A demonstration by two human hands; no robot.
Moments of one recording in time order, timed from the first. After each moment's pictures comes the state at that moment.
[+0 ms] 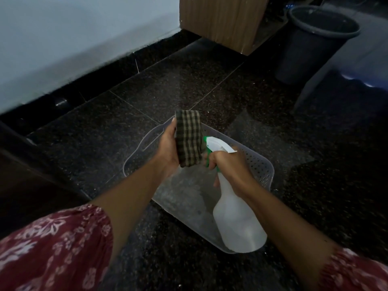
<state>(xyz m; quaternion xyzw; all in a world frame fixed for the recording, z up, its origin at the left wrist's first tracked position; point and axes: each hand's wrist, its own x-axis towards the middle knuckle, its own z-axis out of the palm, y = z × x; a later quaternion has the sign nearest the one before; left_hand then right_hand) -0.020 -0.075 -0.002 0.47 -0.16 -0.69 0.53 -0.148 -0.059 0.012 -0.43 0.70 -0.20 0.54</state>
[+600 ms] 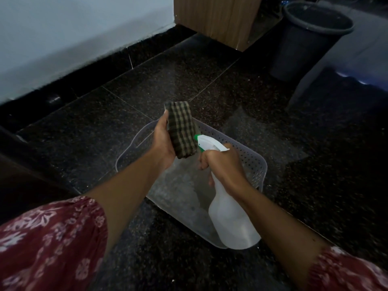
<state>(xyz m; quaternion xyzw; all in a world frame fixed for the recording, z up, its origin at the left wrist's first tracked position) -0.026 -0.081 0.002 0.47 -0.13 -0.66 0.57 -0.148 -0.055 0.006 -0.45 0.71 -0.20 0.51</state>
